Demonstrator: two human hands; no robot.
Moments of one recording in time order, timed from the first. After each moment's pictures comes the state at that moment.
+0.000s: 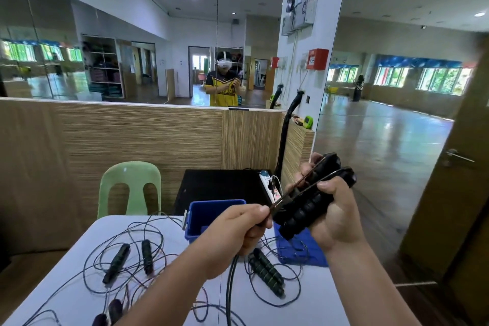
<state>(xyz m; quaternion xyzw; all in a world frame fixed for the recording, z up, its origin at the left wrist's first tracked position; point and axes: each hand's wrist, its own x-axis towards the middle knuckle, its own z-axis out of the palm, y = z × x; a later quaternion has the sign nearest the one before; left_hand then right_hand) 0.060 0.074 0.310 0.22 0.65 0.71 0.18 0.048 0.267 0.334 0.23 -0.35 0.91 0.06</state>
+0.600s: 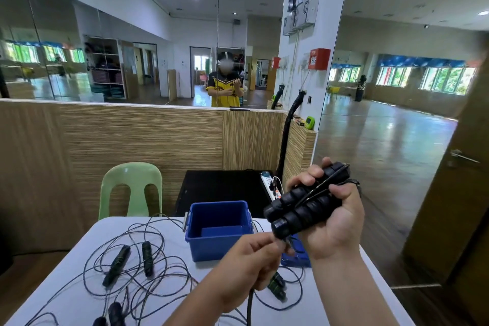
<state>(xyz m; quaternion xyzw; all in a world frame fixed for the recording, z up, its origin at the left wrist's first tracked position) 0.064 0.095 0.261 0.26 0.59 0.74 0.21 0.056 0.244 0.339 0.23 -0.16 0.96 0.07</state>
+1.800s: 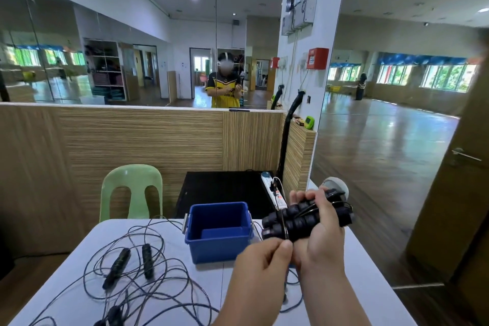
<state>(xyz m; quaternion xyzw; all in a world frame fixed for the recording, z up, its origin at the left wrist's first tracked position) 0.100 0.131 0.280 0.13 0.76 0.63 -0.01 0.044 0.235 0.297 -0.01 -0.28 0.93 0.23</state>
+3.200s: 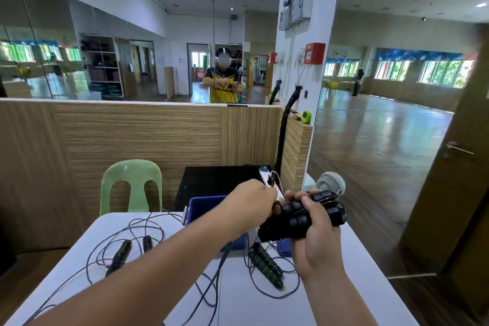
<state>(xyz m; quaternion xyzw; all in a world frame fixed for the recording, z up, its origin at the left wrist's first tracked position) 0.046 0.118 0.354 0.12 0.89 0.44 0.07 0.077 0.240 0.292 0.00 -0.33 0.93 0.17</state>
